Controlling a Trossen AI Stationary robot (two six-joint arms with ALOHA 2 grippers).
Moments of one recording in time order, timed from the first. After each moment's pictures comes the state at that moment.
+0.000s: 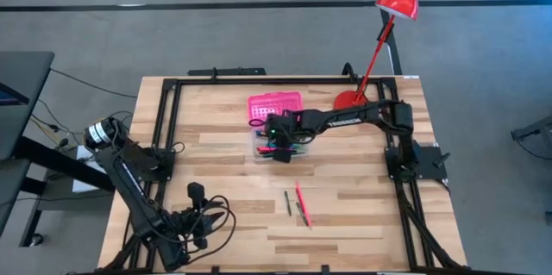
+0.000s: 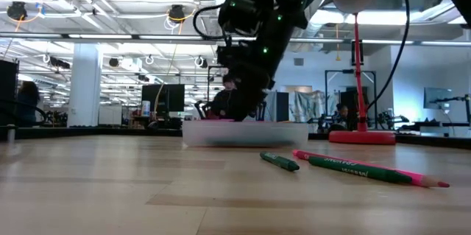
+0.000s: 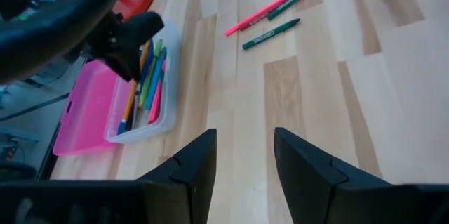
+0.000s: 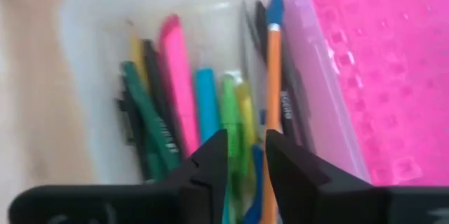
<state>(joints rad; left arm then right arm) -1.00 1.59 1.11 -0.90 -0.96 -0.75 -0.11 2.02 1.45 -0.55 0.12 -0.02</state>
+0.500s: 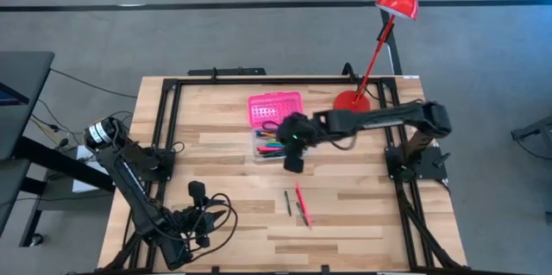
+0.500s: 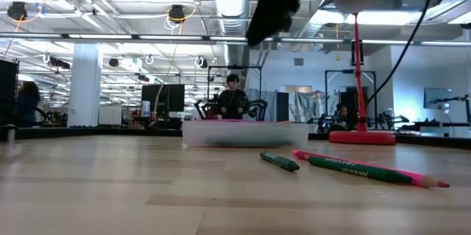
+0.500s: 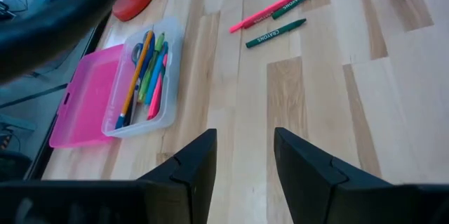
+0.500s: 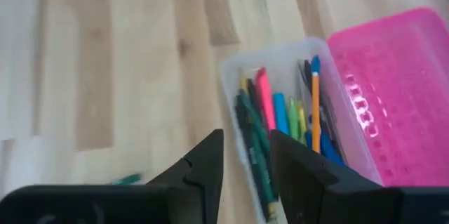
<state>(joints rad) -0.99 1.59 1.11 -0.90 -0.95 -0.78 0.05 1.71 1.45 -0.70 0.08 0.09</state>
